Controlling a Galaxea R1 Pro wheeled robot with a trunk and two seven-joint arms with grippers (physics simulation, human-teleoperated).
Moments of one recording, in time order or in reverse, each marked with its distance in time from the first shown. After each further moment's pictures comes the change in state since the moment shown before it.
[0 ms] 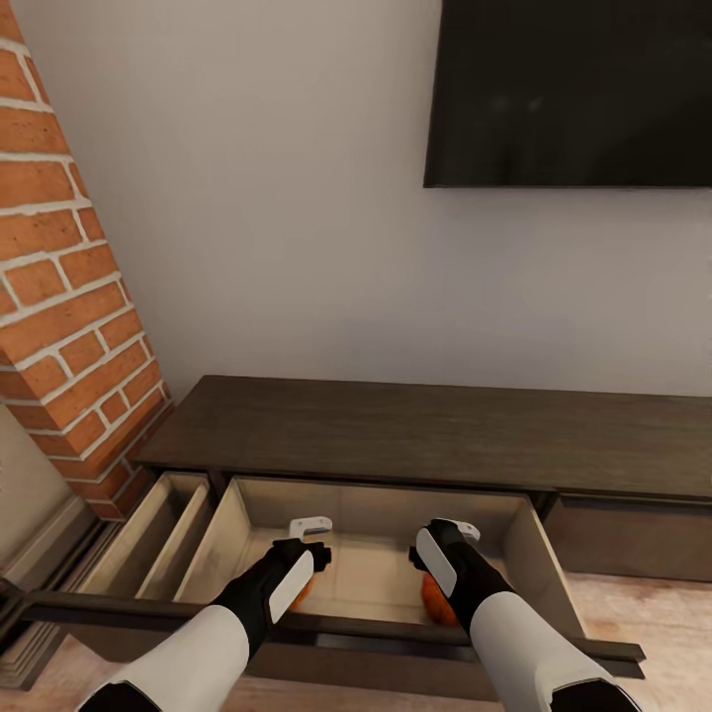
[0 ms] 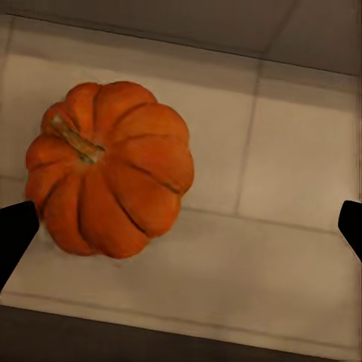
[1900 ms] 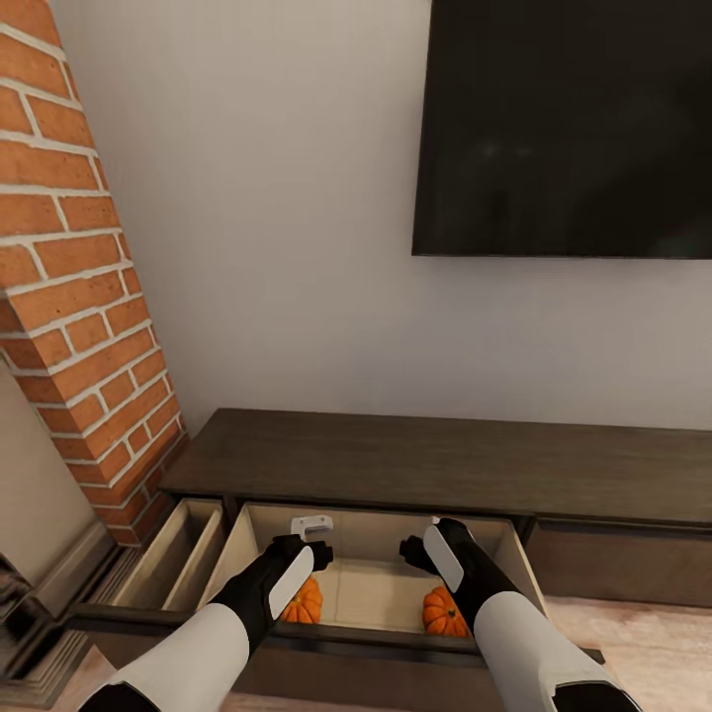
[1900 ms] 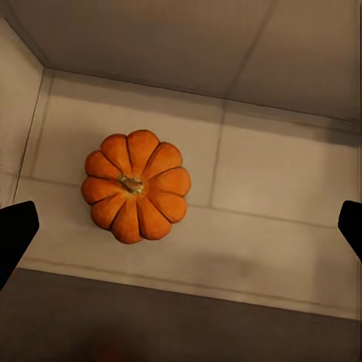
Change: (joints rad) left arm 0.000 0.000 0.014 -0.025 0.006 0.044 -0.004; right arm 0.000 -0.001 -0.099 -0.002 0.003 0.003 0.181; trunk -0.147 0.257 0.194
